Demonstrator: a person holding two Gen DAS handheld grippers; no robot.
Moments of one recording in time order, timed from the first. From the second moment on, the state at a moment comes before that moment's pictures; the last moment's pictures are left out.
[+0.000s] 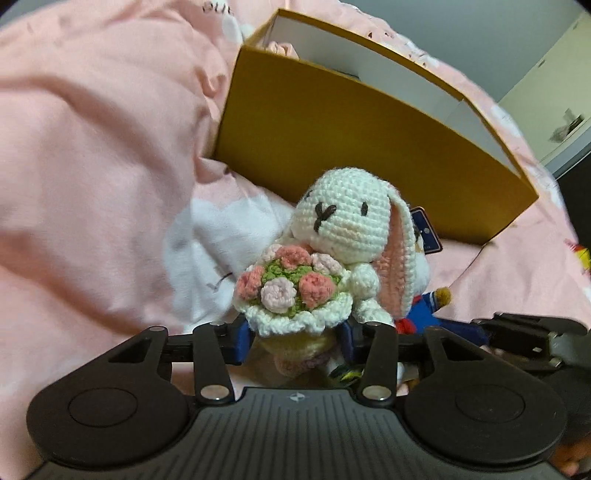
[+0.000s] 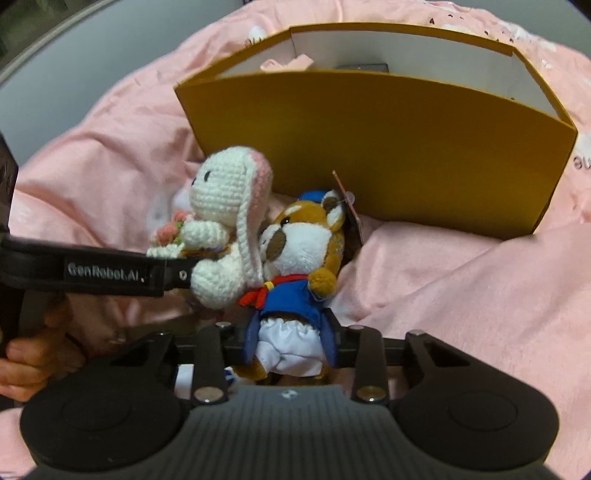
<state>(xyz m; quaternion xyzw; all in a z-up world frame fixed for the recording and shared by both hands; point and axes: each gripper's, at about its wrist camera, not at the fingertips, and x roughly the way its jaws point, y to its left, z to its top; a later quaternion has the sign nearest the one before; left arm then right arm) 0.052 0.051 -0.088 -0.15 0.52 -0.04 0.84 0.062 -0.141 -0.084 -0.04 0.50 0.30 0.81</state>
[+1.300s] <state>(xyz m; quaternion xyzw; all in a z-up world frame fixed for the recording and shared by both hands) 0.055 0.064 -0.067 -0.13 0.49 -0.04 0.86 0.066 -0.155 -0.073 0.04 0.51 0.30 0.80</state>
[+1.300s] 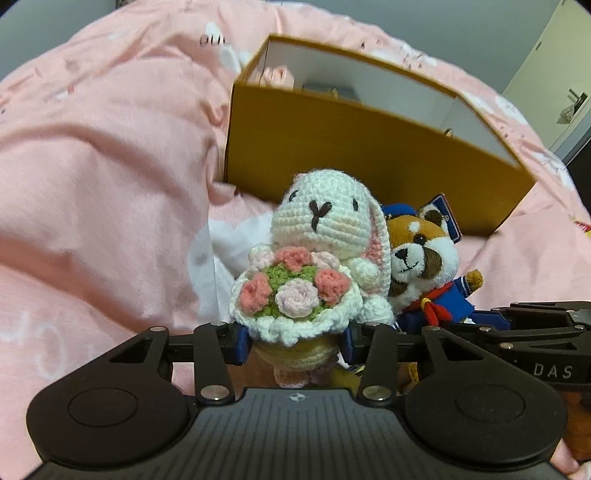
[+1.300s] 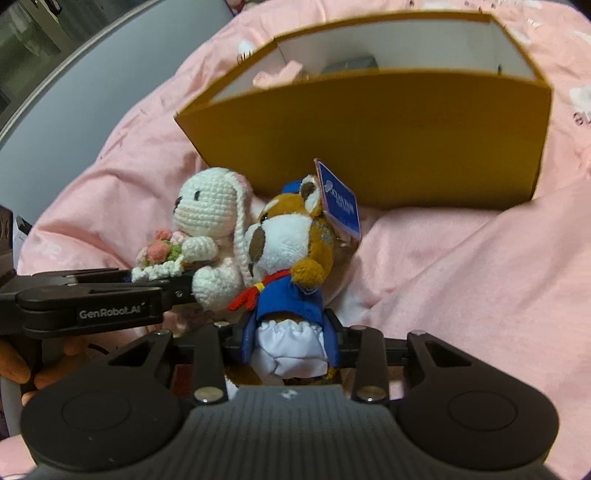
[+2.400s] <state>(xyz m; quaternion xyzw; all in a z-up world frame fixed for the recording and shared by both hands) 0.075 -0.012 0.028 -0.09 0.36 -0.07 0.93 0.080 -0.208 0.046 0.04 0.34 0.24 0.91</state>
